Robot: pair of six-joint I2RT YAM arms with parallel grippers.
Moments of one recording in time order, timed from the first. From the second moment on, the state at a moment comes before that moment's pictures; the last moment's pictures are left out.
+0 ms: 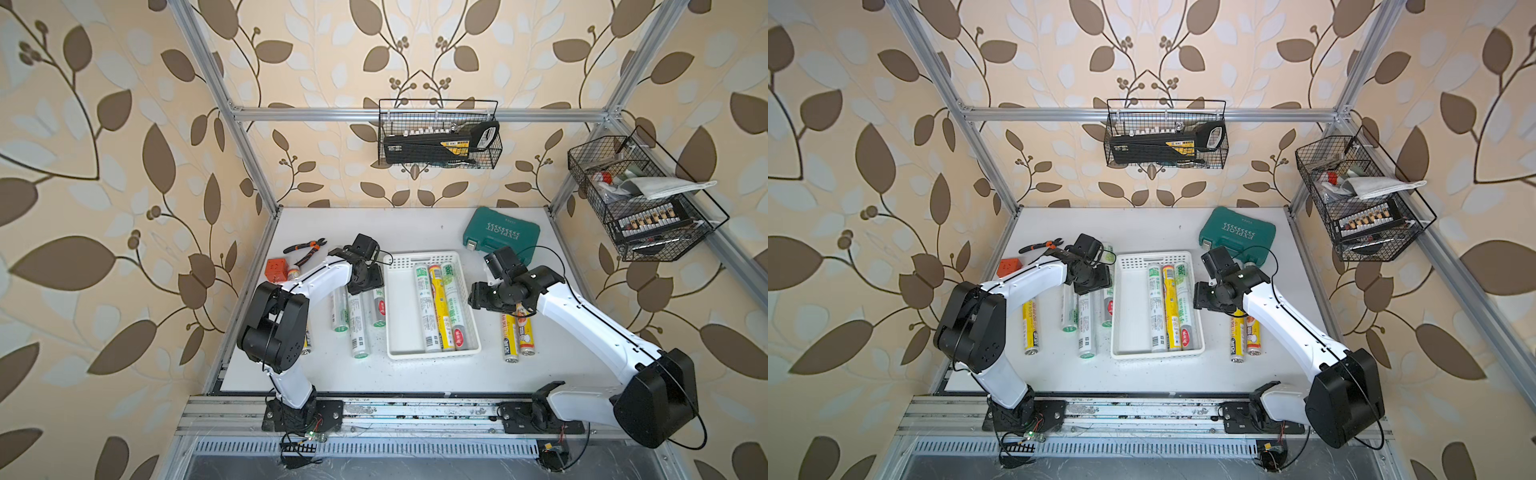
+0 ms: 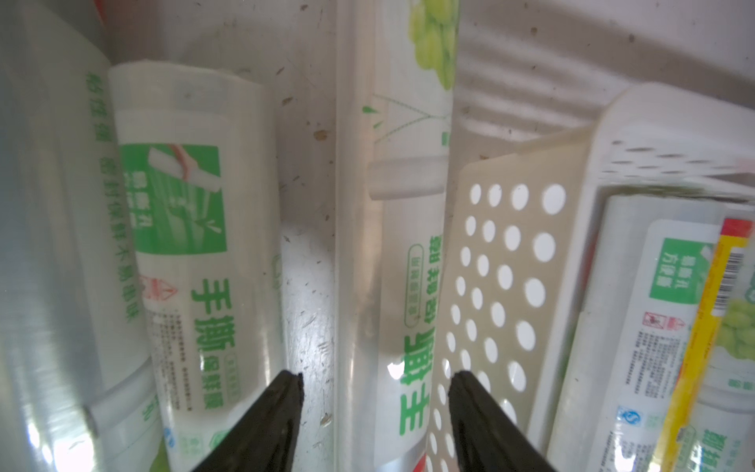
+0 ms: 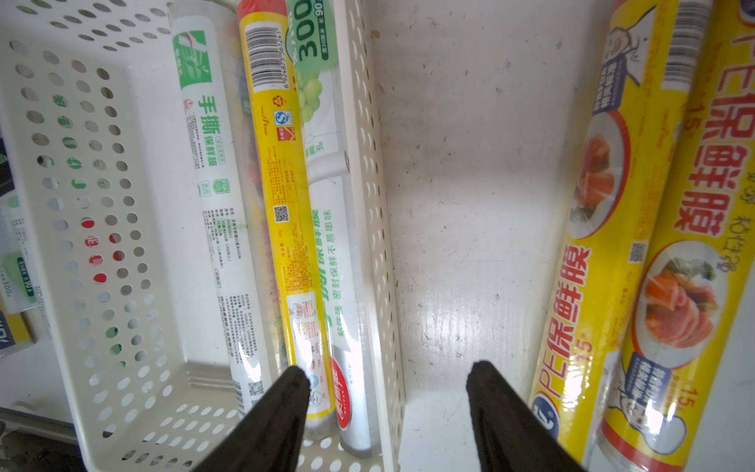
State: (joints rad) left arm -0.44 1.71 1.18 -0.64 0.05 -0.64; right arm 0.41 1.30 1.03 -0.90 -0.01 0.56
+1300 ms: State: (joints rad) left arm -0.42 1.97 1.37 -0.64 0.07 -0.59; right arm 0.40 1.28 0.92 -0.82 -0.15 0.58
